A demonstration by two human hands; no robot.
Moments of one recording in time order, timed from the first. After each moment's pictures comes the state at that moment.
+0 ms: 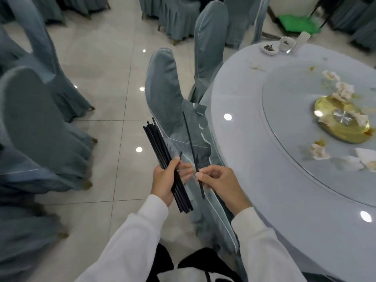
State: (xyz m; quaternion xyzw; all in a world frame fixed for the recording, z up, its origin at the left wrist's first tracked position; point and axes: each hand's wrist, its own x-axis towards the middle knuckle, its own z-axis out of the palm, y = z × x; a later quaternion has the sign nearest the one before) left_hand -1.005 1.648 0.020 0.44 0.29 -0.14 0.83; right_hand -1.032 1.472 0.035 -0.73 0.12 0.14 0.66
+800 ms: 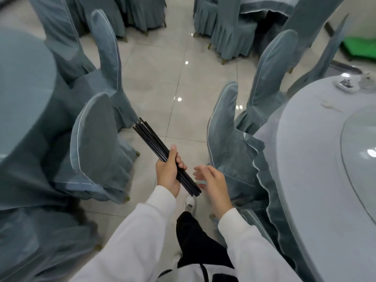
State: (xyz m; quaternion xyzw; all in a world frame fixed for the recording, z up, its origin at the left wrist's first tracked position) left_hand -0.825 1.857 0.035 0.40 0.36 0.04 0.84; right_hand -0.846 1.723 0.015 -0.70 0.17 0.18 0.67
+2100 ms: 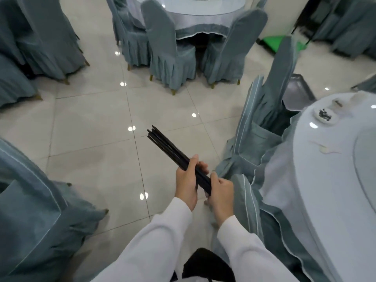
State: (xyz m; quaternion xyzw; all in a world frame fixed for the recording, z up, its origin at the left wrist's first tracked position) left_hand -0.228 1.910 0.058 0.45 0.22 -0.21 0.84; right_hand -0.279 1.833 0.033 -0.69 0.40 -0.07 0.60
